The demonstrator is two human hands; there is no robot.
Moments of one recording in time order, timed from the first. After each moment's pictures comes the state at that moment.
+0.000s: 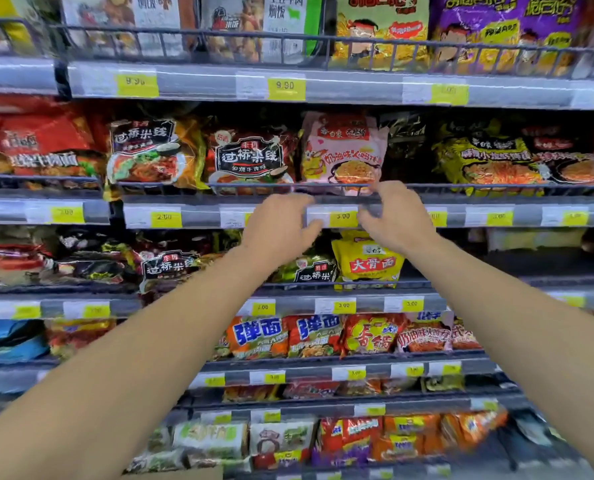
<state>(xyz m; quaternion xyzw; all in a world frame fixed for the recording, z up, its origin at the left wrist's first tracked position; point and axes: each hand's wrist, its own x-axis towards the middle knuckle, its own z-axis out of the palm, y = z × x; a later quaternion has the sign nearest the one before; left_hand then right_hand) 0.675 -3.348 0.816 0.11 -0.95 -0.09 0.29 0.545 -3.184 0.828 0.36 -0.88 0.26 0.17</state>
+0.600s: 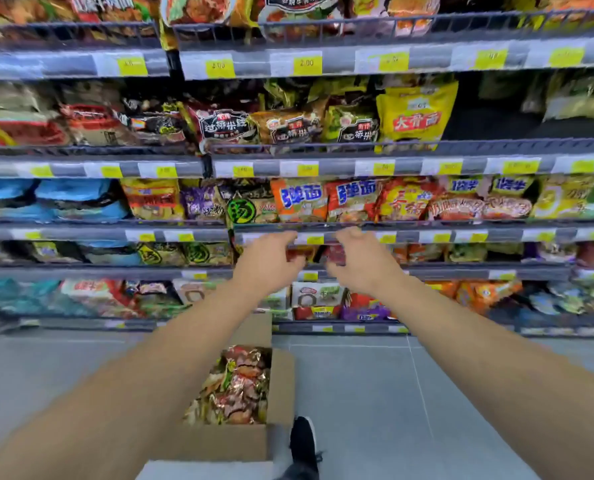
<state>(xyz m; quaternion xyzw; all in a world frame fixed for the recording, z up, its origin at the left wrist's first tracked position) 0.899 -3.282 0.637 0.25 -0.95 -0.18 0.06 0.779 -3.140 0.634 0.44 -0.88 0.14 -0.10</state>
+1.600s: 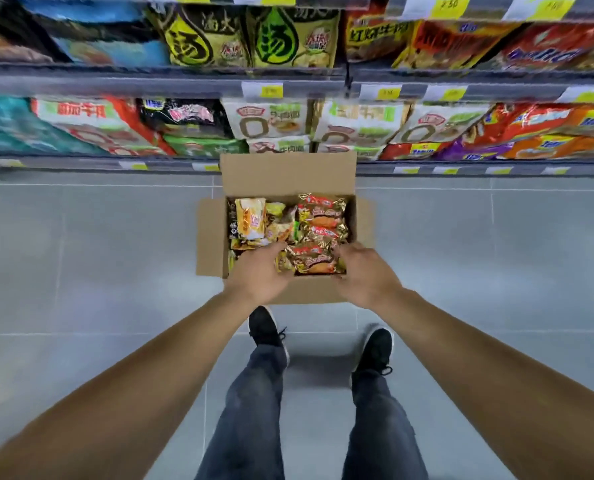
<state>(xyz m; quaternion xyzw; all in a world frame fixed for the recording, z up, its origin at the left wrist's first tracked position) 1.189 -3.511 0.309 0.34 -0.83 -0.37 -0.24 1.064 -3.355 0.310 0.32 -0.86 0.04 -0.41</state>
